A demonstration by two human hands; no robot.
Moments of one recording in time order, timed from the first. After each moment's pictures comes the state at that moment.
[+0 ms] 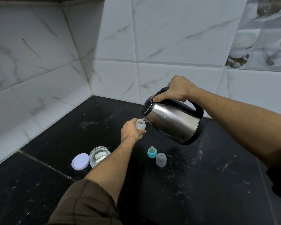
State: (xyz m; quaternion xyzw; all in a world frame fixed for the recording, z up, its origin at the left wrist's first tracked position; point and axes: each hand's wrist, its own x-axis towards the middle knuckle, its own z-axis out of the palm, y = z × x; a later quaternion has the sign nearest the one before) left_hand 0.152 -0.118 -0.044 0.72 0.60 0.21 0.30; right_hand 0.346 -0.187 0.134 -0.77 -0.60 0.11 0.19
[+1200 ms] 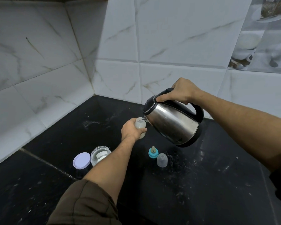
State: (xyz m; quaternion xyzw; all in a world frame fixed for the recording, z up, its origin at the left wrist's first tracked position) left_hand 0.146 -0.122 -0.036 0.69 0.59 0.24 0.34; right_hand 0.357 -0.185 0.124 -0.77 -0.58 0.14 0.23
